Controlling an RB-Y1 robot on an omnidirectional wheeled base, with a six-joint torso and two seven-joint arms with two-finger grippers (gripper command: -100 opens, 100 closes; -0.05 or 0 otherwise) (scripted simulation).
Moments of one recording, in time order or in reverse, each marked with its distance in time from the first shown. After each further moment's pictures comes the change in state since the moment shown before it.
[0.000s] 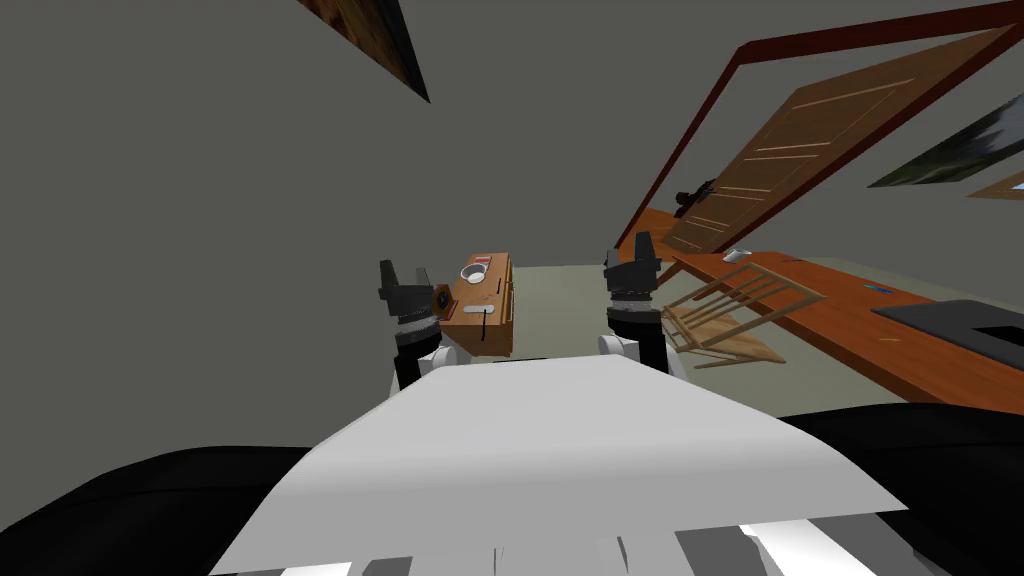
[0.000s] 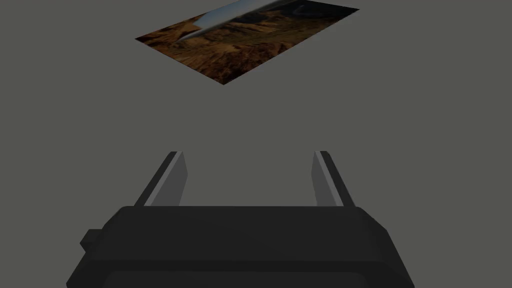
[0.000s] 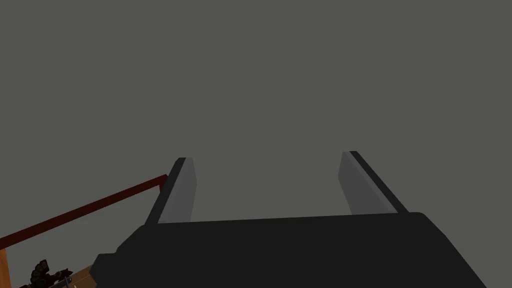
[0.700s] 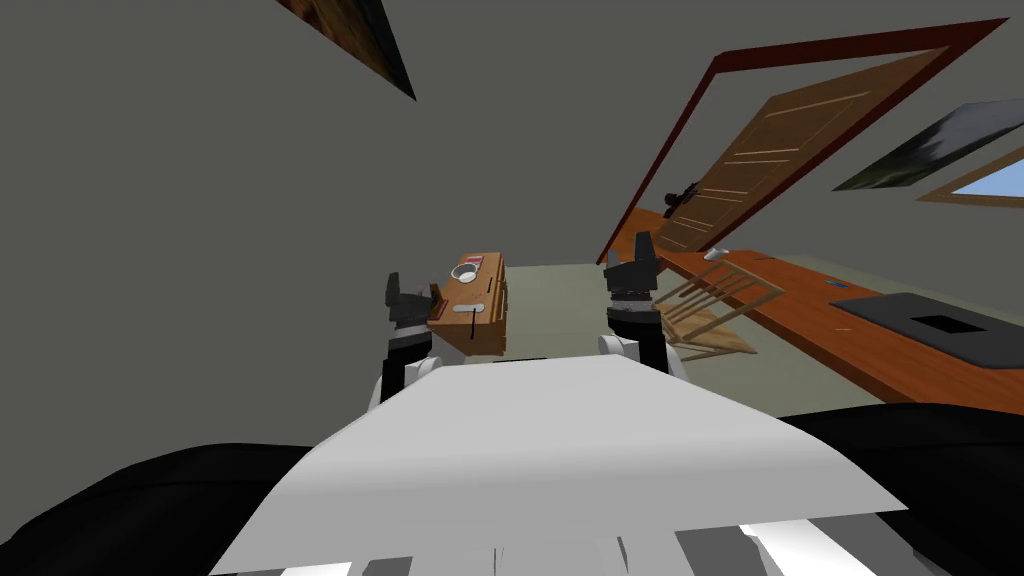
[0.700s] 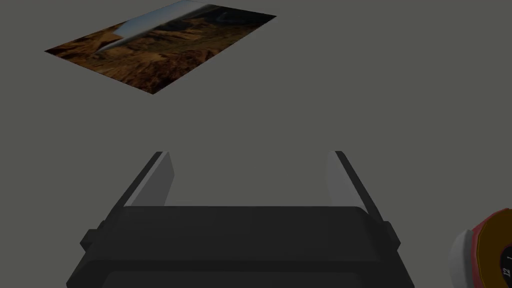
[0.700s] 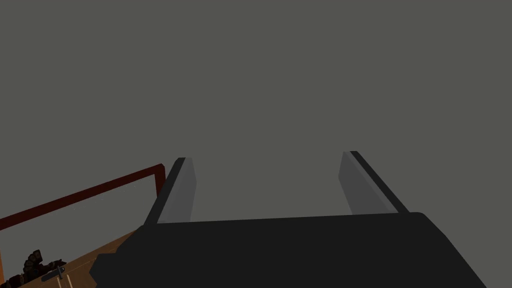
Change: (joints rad) left arm 0.066 0.122 0.081 0.027 0.093 0.157 0.056; right arm 0.000 0.000 0.000 0.000 0.000 0.000 0.000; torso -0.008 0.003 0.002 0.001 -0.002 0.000
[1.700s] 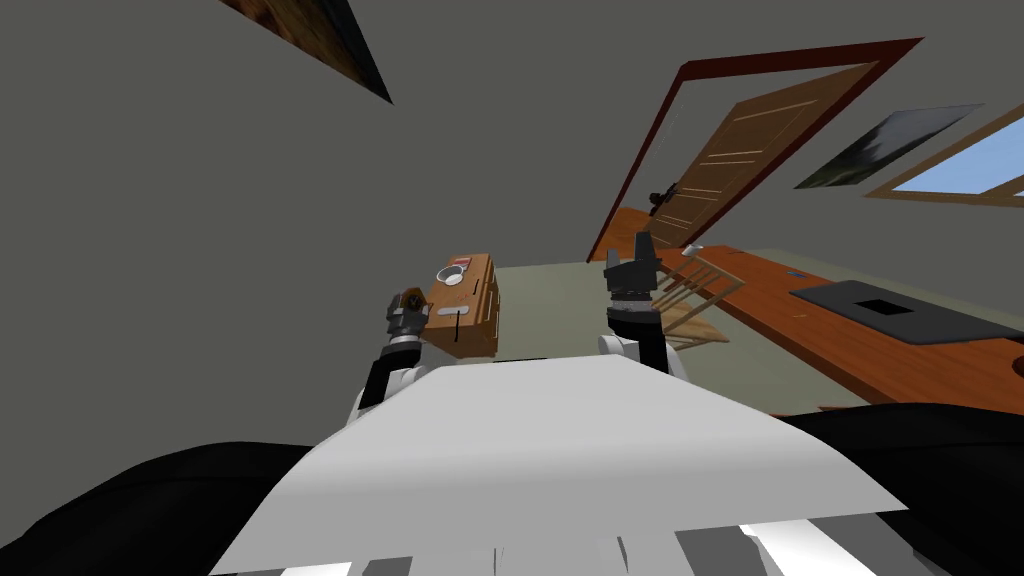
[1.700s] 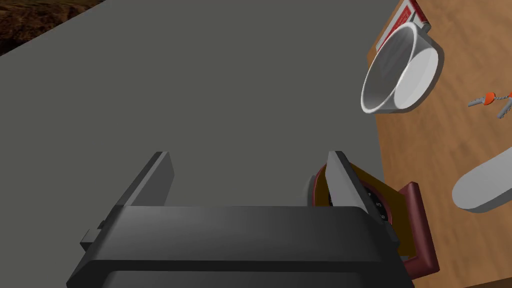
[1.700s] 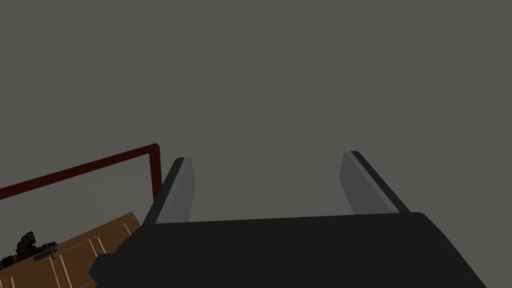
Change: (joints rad) left arm 0.047 0.059 0.129 0.085 0.148 0.266 0.144; right arm 0.000 0.000 0.000 0.000 0.000 0.000 0.000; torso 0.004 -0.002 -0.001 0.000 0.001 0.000
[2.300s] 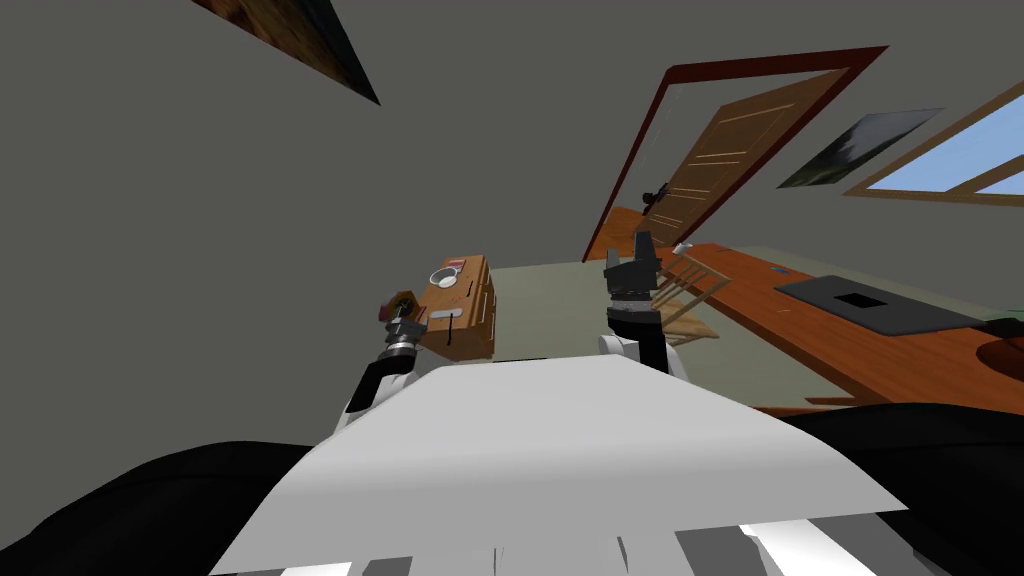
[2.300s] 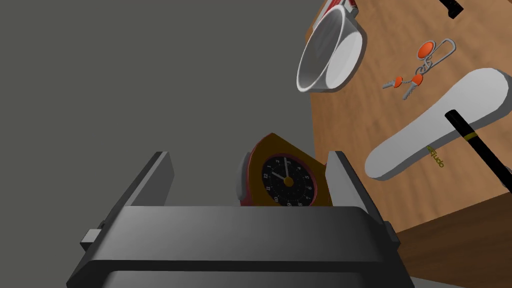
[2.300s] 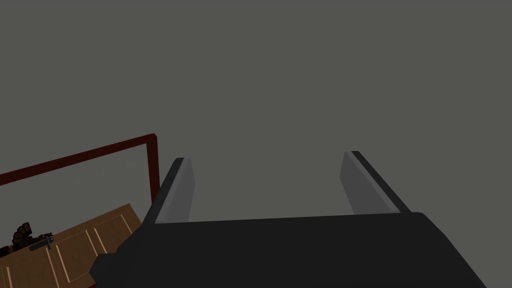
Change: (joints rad) left arm 0.030 0.021 0.057 0.033 0.074 0.162 0.100; right arm 0.000 0.000 0.000 0.000 0.000 0.000 0.000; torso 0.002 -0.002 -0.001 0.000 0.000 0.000
